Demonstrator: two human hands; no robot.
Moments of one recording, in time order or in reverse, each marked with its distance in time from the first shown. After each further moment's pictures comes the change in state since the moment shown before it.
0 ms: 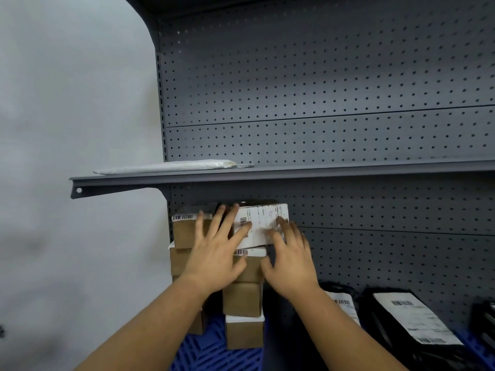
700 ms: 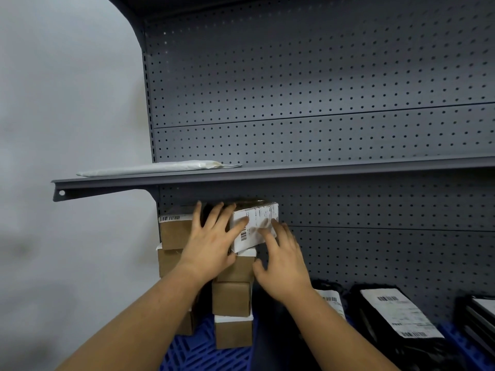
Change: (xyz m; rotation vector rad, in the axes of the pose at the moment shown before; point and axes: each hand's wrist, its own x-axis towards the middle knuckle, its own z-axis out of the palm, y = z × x) left_hand 0.020 0.009 -0.008 0.108 0.052 0.072; right_hand -0.010 0.009 -0.011 0.155 -0.040 0.019
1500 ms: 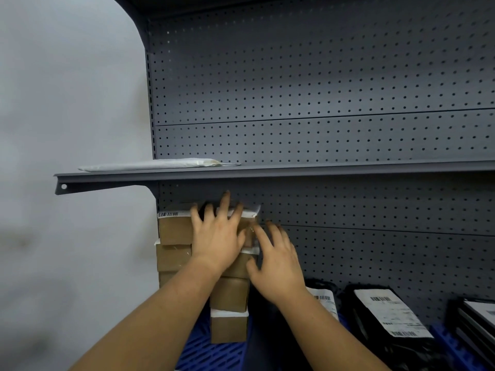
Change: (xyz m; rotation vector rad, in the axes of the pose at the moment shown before) left_hand 0.018 0.029 -0.012 -0.033 0.000 -0.284; right_hand -0.010 -0.009 -0.009 0.010 0.007 -0.013
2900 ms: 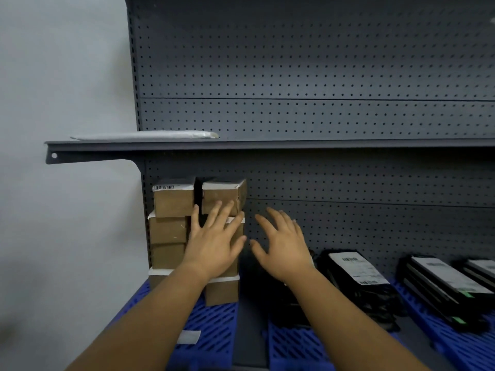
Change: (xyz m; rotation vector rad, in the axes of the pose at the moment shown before) left_hand -0.072 -0.012 0.009 -0.270 -0.115 0.201; right_hand -0.042 -0.006 -0.023 -0.229 -0.100 0.038
